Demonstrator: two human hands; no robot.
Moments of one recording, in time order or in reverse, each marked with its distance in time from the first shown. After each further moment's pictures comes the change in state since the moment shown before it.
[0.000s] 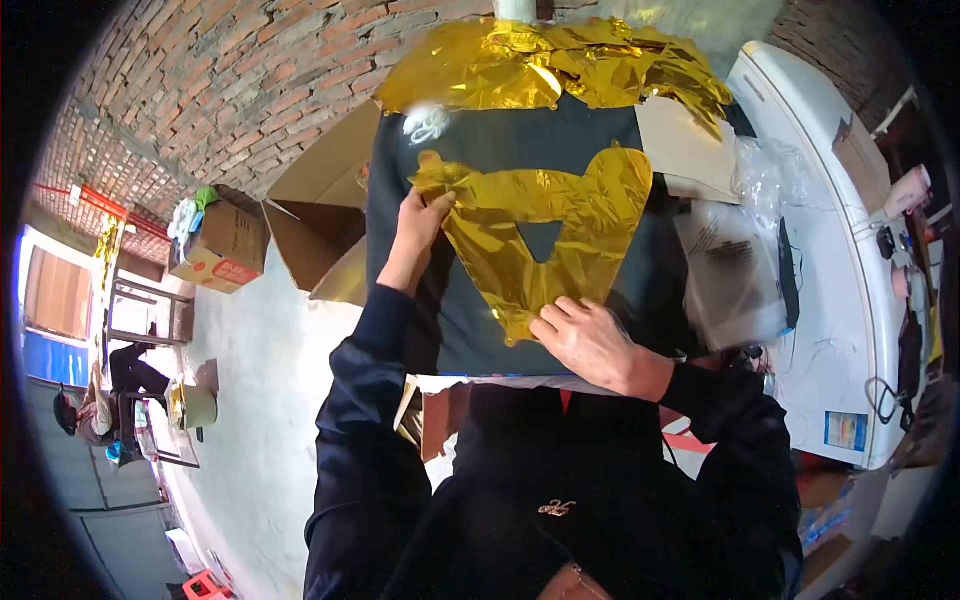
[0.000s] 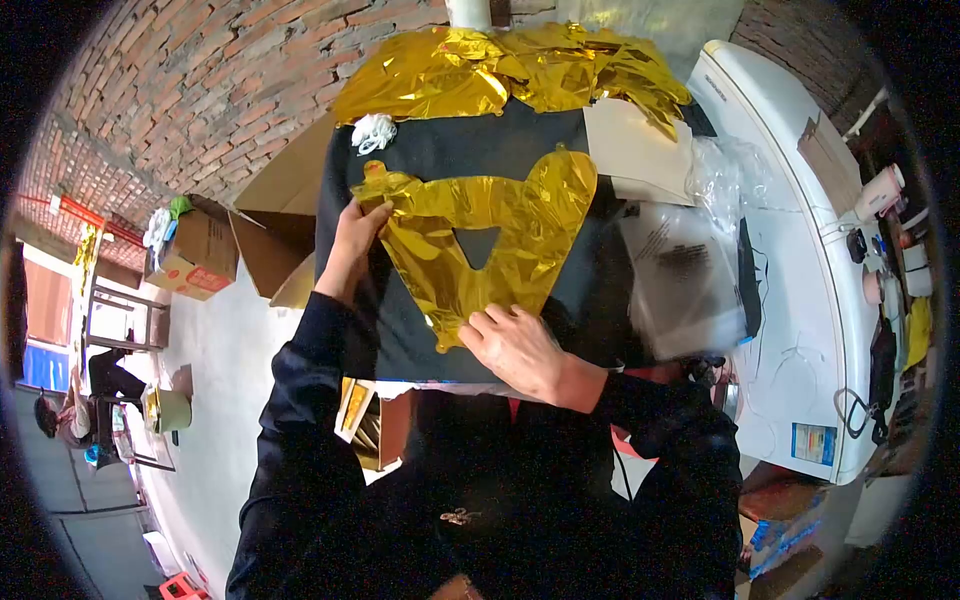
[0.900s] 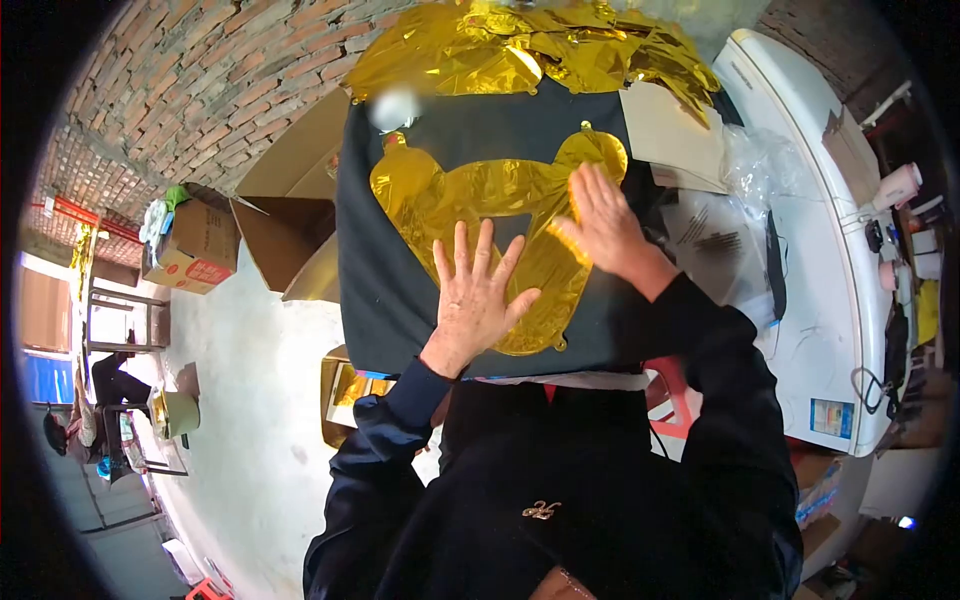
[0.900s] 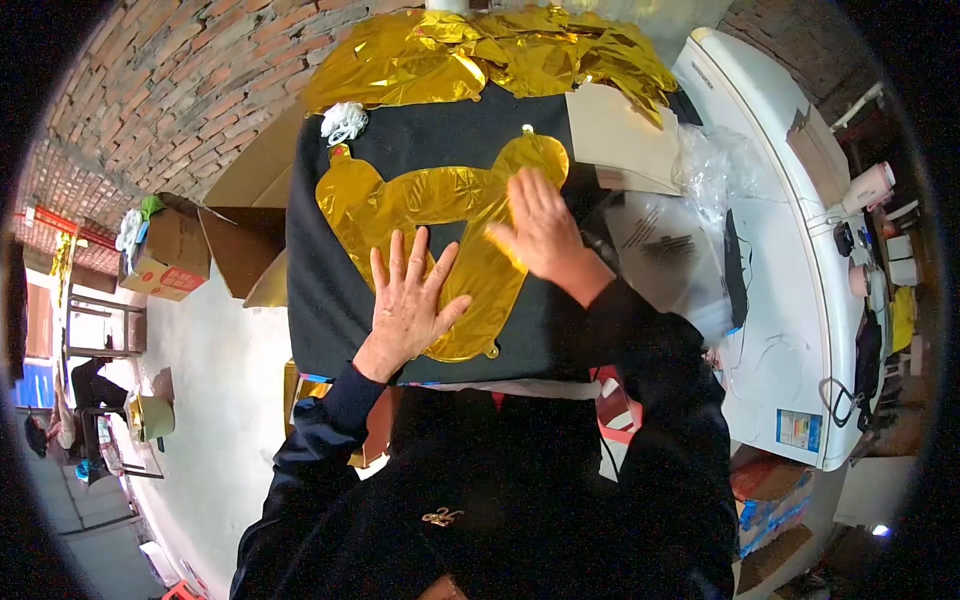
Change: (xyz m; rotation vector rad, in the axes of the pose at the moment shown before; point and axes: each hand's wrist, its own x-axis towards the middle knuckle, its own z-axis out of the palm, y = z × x) left_hand -0.131 -0.011 0.086 1.444 -0.201 0.592; right_hand 0.018 0.161 0.054 -0.167 0.206 0.328
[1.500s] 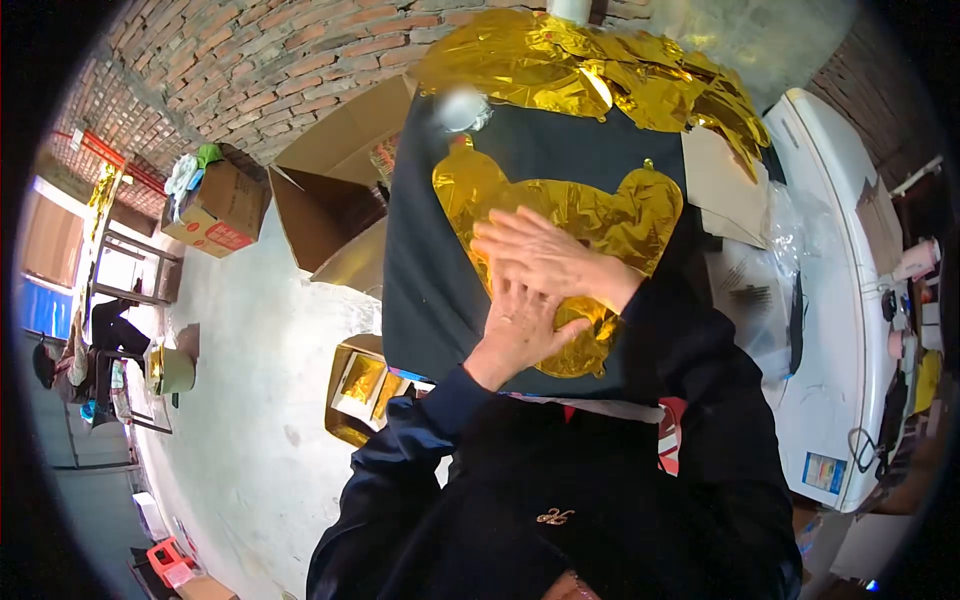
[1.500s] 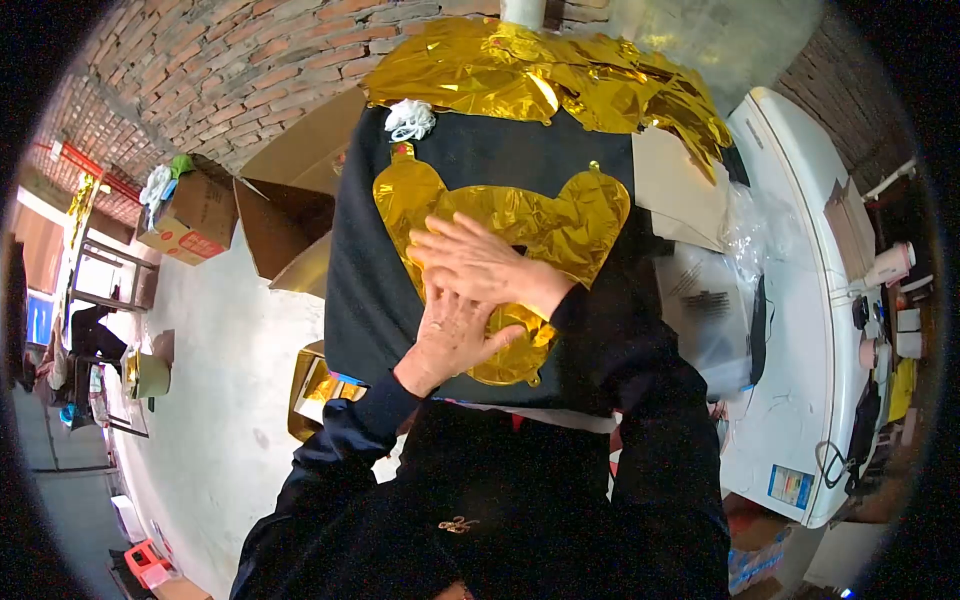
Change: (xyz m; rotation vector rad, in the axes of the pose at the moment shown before) left_hand -0.003 -0.002 0.008 -0.075 -0.117 -0.051; right_hand 0.100 -0.116 0.011 0.369 -0.468 -0.454
